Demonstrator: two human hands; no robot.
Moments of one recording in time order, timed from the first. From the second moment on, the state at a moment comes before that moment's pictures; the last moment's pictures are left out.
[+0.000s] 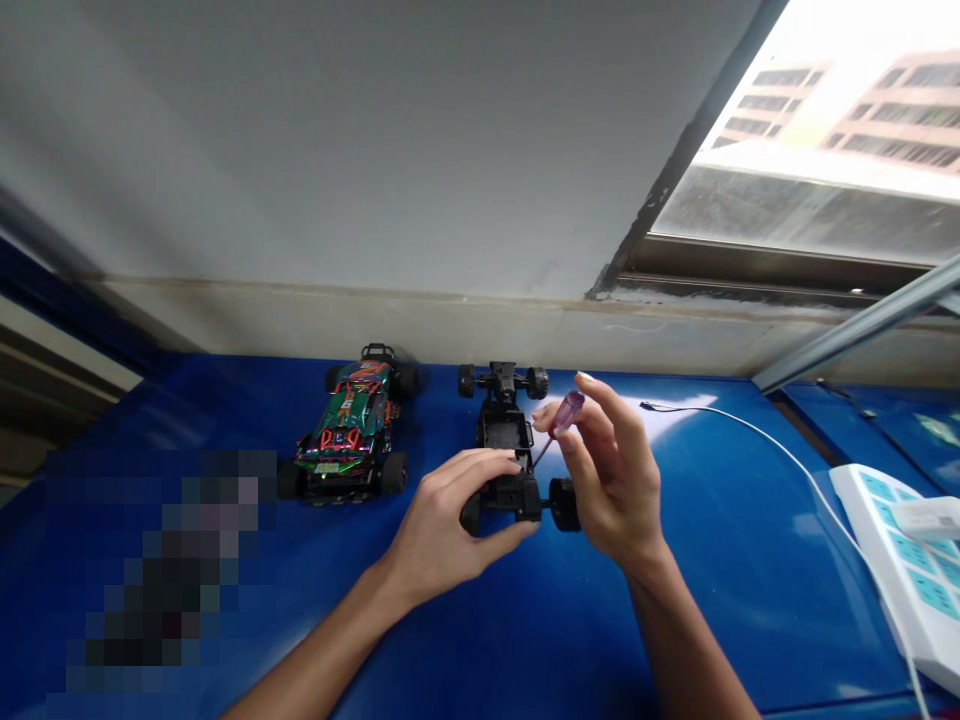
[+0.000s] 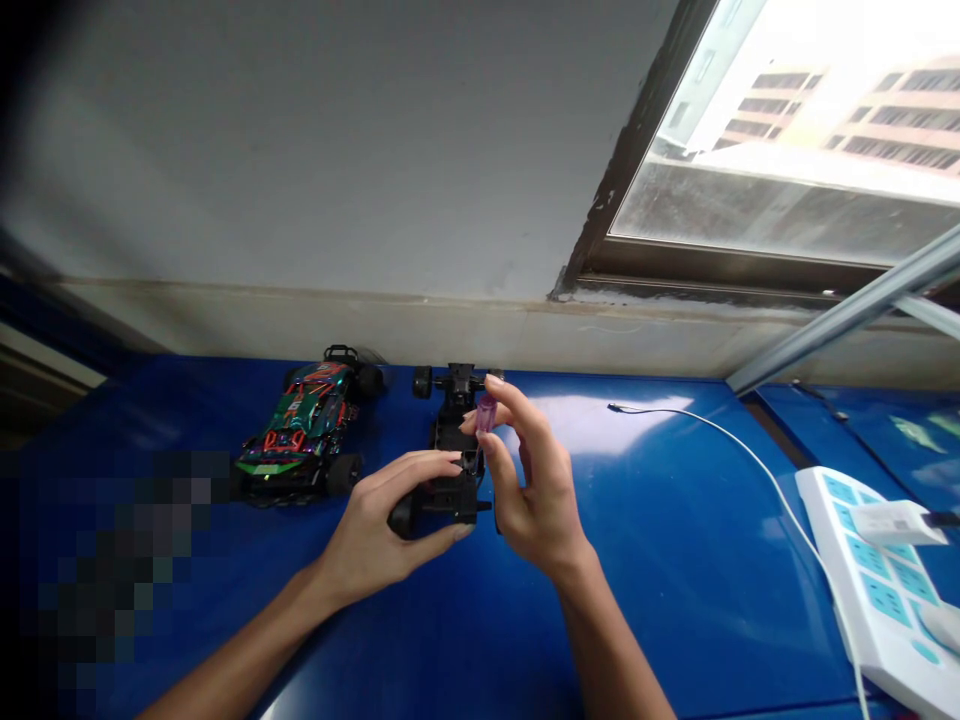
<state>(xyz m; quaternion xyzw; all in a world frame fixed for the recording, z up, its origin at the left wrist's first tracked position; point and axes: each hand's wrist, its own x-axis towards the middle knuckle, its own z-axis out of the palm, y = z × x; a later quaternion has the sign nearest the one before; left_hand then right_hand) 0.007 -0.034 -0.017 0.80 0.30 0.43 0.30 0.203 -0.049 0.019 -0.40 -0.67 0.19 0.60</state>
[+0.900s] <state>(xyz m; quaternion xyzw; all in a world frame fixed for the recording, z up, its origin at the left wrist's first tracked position) 0.006 -0.035 -0.017 0.80 0.31 0.43 0.30 0.202 -0.042 0.015 -0.38 -0.65 0.16 0.64</state>
